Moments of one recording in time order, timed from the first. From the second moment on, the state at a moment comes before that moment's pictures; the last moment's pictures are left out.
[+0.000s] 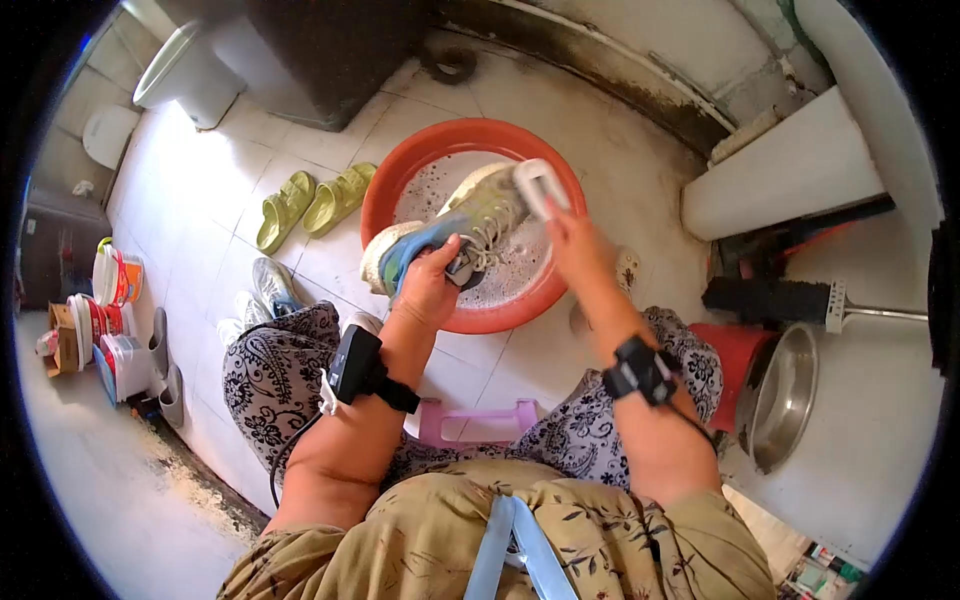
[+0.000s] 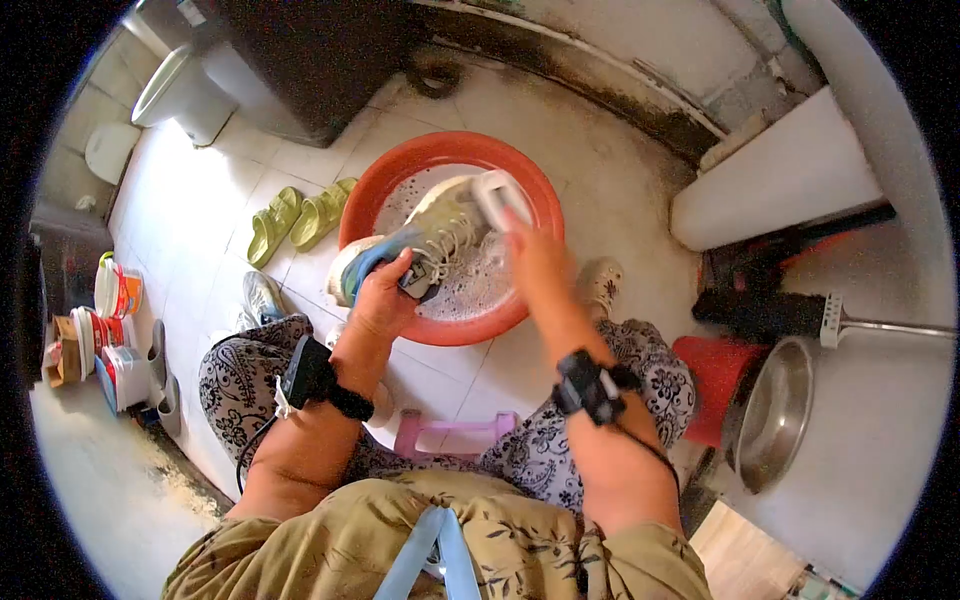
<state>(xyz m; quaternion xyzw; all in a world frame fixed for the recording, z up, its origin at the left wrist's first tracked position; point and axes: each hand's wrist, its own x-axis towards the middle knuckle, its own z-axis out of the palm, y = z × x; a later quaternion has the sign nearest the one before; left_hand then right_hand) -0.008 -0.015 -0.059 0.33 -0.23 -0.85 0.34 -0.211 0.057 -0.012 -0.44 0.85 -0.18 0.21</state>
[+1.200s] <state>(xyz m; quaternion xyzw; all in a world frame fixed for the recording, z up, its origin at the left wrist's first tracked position) -0.010 -0.026 -0.046 0.41 -0.50 -0.70 0.30 -0.230 0.069 -0.026 -0.42 0.89 -0.11 0.13</state>
